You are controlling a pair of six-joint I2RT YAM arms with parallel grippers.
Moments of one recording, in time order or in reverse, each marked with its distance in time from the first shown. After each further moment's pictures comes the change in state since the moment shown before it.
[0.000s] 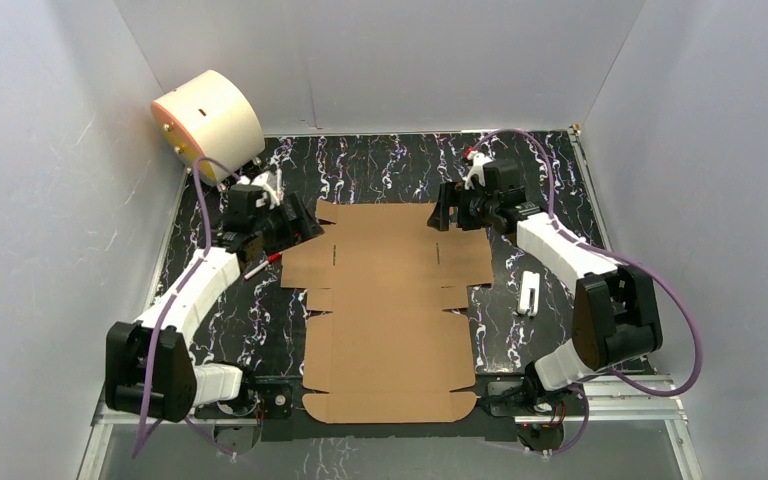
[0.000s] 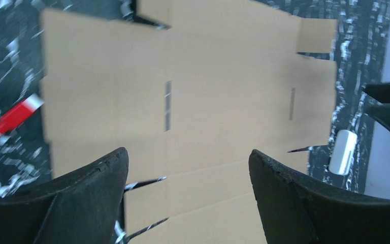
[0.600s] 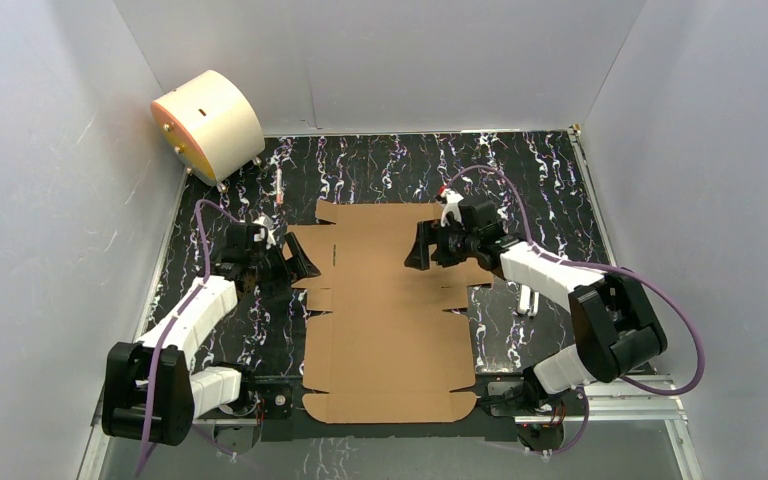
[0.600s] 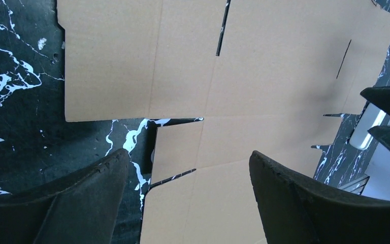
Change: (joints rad) left arm 0.075 -0.148 -0.291 -0.071 0.066 -0.039; right arm 0.150 -0.065 -0.246 0.146 -0.088 0.081
